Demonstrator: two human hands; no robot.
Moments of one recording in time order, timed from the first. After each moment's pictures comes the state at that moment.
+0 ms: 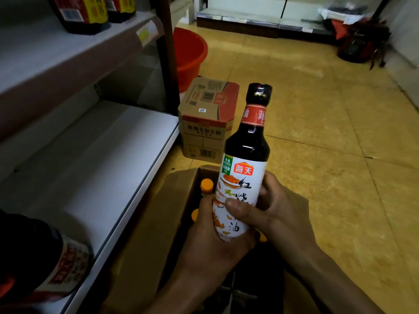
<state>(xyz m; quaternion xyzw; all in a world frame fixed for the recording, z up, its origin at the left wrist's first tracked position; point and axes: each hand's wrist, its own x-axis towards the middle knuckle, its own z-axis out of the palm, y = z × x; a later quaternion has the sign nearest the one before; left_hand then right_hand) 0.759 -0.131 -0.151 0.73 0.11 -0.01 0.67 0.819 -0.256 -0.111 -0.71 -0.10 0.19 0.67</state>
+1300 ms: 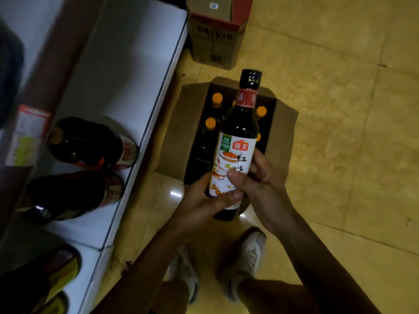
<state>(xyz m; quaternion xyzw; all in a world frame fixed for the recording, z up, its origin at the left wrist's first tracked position) 0.638 -0.121 -0.040 0.59 0.24 -0.22 0.74 0.699 -0.264 -0.032 -0.64 0.09 0.33 0.69</state>
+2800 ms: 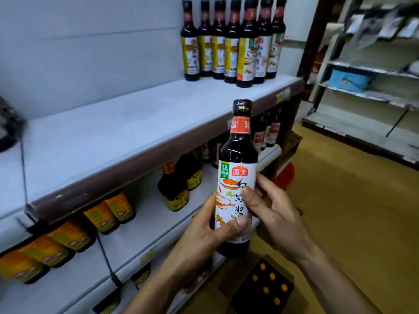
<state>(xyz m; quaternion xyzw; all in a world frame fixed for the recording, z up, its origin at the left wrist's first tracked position) 0.532 -0.064 0.630 0.64 0.18 0.16 0.73 0.668 -0.162 0.650 -0.59 -0.39 0.32 0.63</state>
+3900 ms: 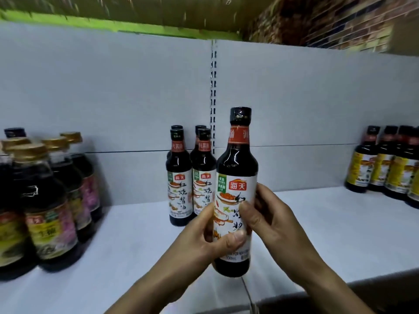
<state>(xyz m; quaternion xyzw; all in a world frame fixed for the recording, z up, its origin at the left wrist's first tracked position) 0.274 0.147 0.769 0.67 0.30 0.39 0.55 0.444 0.122 0.780 -0.39 -0.64 0.35 0.57</state>
